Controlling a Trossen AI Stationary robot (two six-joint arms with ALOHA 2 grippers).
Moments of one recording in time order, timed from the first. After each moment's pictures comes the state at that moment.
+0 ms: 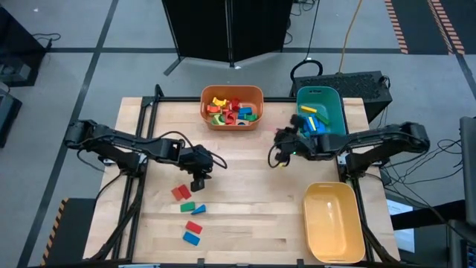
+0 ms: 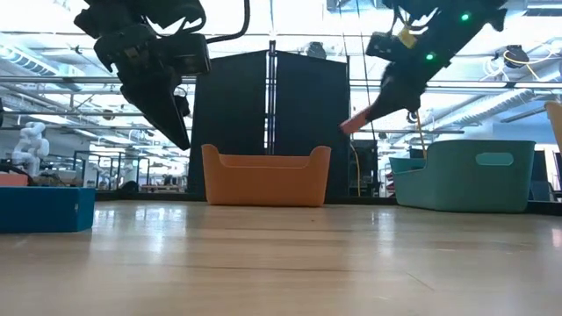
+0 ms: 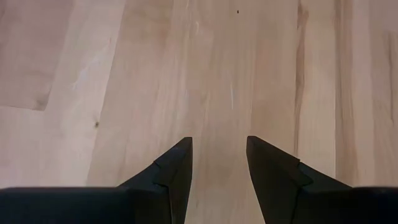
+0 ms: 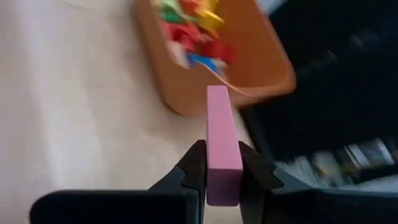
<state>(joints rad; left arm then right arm) -0.06 1.34 0.78 -0.41 0.07 -0.23 0.00 1.27 0.79 -0.32 0.72 -0.09</state>
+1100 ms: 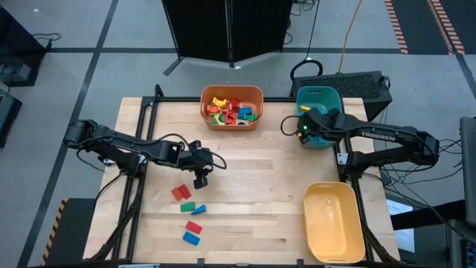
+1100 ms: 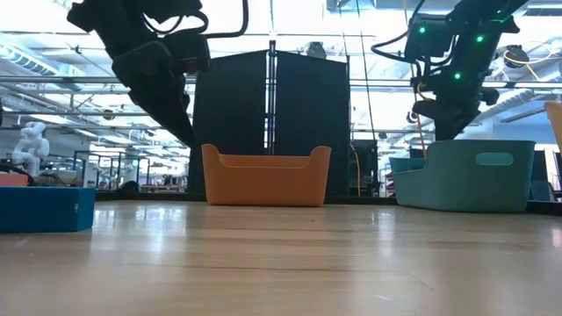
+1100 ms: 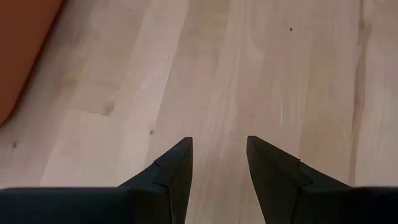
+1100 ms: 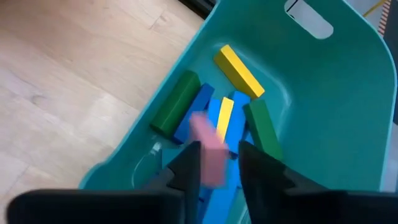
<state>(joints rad) -0.10 1.34 0.78 -0.41 -0.16 -0.26 -0.39 1.11 0.79 -0.92 0.59 0.53</state>
